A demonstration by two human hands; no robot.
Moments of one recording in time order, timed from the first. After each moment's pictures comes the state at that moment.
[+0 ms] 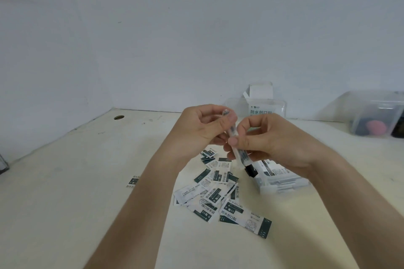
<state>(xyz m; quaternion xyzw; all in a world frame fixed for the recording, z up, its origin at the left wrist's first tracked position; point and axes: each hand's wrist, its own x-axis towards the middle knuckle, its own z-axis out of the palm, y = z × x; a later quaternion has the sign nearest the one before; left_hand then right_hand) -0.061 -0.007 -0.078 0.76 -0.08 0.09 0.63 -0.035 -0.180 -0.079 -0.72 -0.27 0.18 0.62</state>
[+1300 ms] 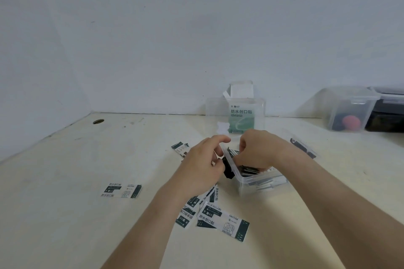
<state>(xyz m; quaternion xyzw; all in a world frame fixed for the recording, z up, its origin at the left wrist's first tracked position) -0.025 -0.038 -0.160 0.92 -0.12 0.12 0.36 0.015 -0.192 -0.111 -0.97 -0.14 0.08 0.16</state>
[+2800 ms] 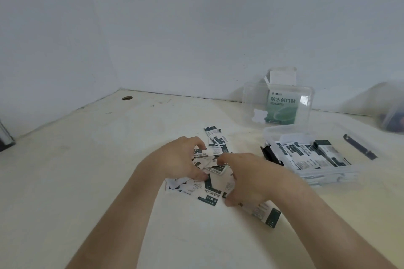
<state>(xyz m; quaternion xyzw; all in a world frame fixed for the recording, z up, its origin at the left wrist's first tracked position) -0.043 0.078 -0.157 0.97 0.04 -0.09 0.20 -0.040 -0.106 -0.139 -0.94 -0.30 0.16 0.08</state>
